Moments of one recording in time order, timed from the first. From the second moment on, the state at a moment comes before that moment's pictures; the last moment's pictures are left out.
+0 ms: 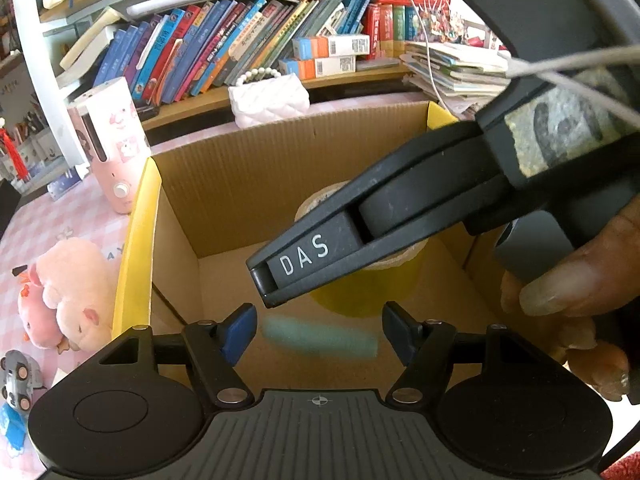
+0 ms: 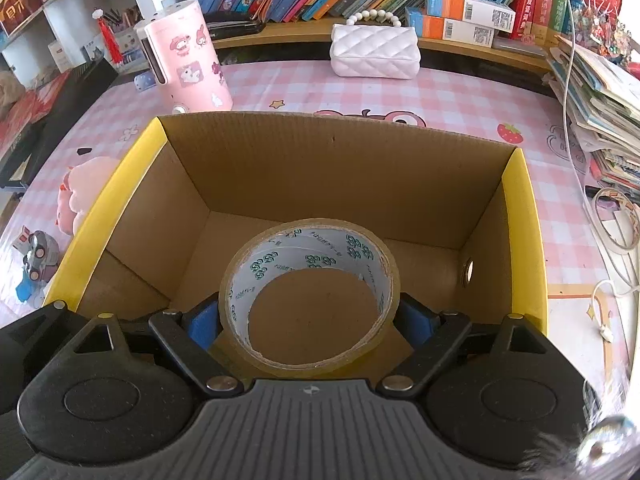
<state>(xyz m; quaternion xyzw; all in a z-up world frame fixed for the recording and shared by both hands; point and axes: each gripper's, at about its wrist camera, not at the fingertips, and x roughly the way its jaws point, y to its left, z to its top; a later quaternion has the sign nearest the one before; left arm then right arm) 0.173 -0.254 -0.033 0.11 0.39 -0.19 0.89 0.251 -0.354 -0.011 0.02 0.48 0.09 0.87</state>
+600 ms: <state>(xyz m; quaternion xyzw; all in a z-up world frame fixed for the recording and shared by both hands) 0.139 -0.229 -0.007 0.11 0.33 -0.18 0.92 0.212 -0.351 0.015 0.03 0.43 0.08 0.90</state>
